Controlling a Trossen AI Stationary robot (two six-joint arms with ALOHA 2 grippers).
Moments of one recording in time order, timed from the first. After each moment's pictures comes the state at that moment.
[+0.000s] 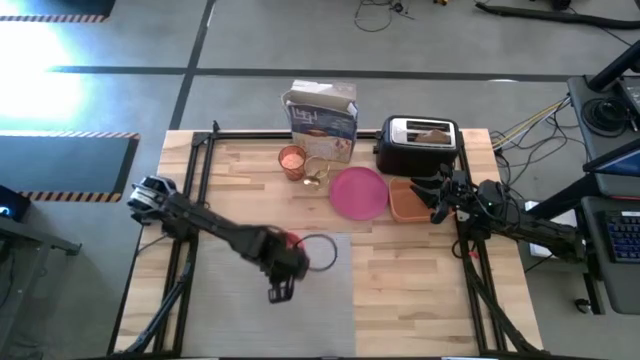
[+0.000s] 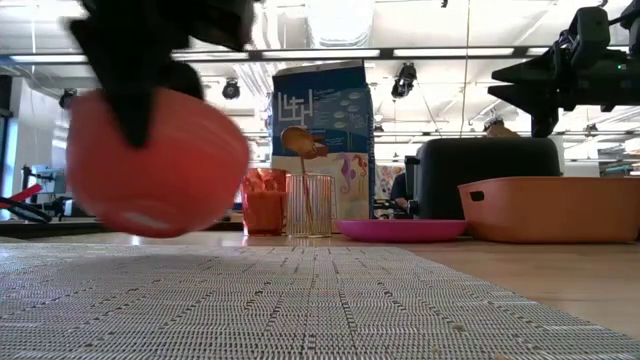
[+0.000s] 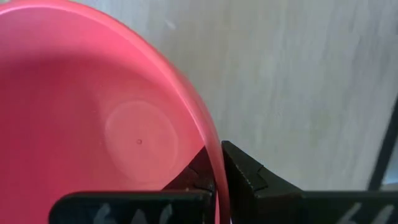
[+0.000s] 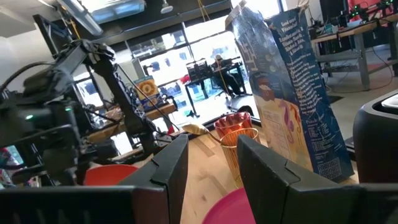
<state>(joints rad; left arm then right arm) -0.41 1.75 1.30 -0.88 0.07 -0.59 -0.34 0.02 0.03 0.13 -0.05 0.33</state>
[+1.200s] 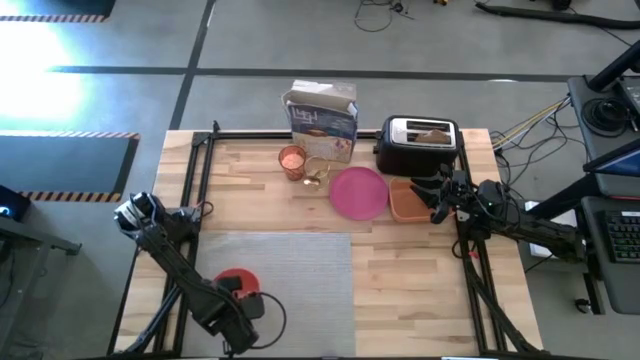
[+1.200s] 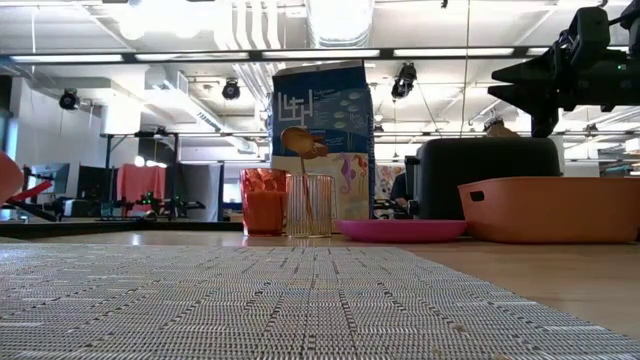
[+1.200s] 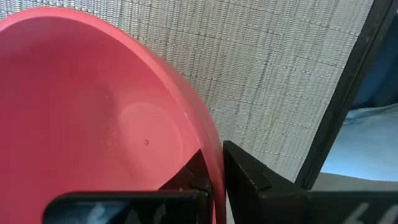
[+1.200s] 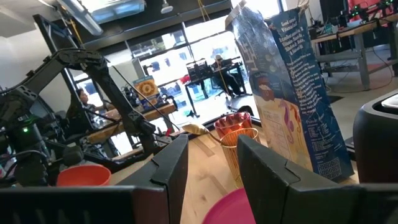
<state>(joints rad) -0.86 1.78 1.29 -0.99 0.05 -1.07 -0.34 0.02 0.03 0.13 -0.05 0.33</state>
